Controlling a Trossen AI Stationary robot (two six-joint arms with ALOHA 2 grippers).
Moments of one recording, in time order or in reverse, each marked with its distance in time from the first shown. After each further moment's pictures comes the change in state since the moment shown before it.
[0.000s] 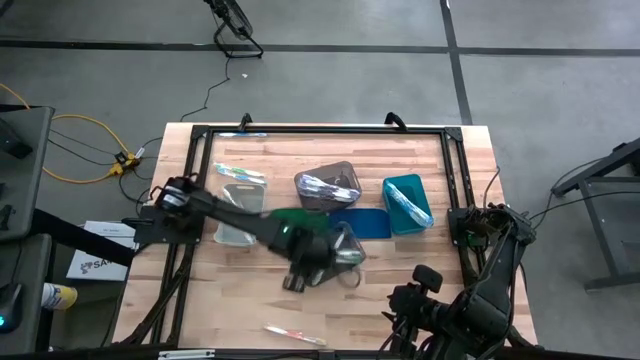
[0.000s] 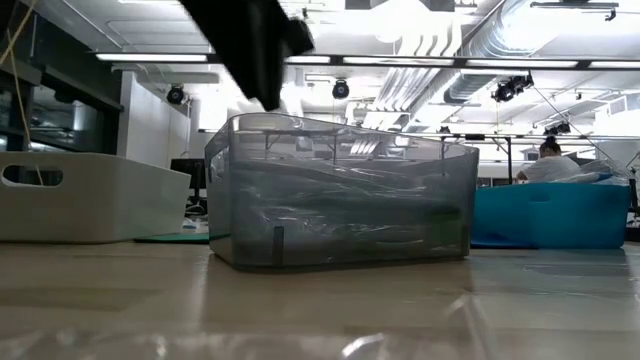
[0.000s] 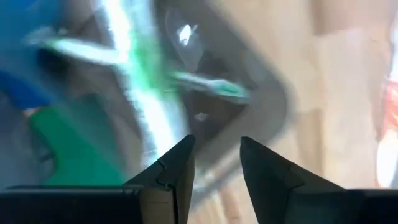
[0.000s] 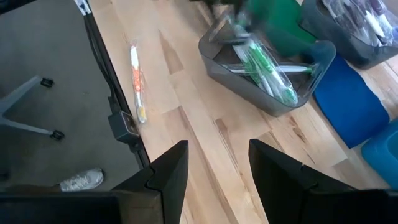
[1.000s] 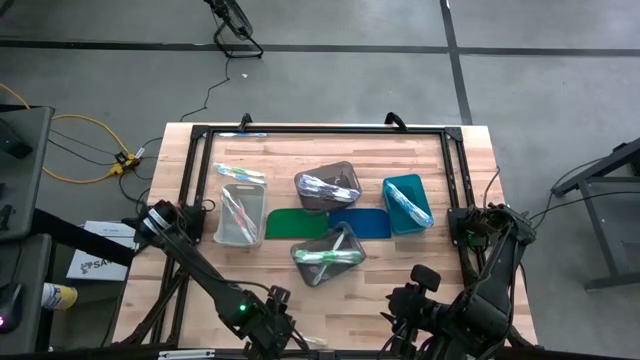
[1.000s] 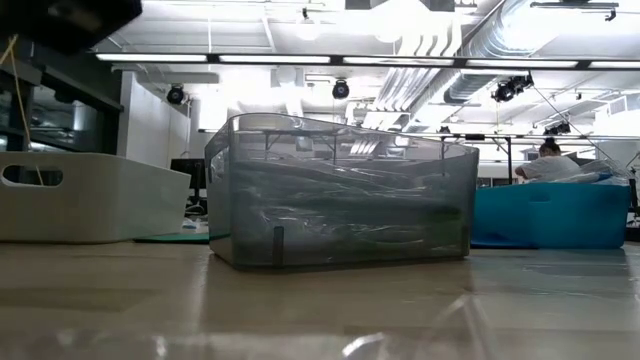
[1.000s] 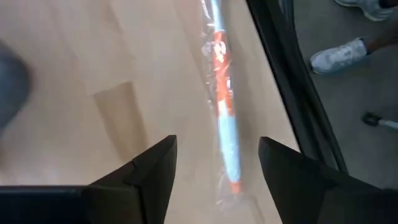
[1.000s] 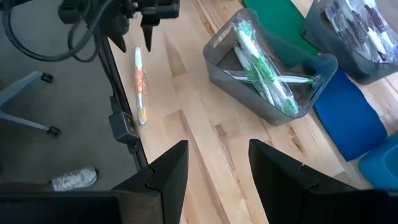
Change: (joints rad) left arm -0.432 0.024 -0.217 0.312 -0.067 -0.314; right arm 0.000 0.000 0.000 0.018 0.017 -0.066
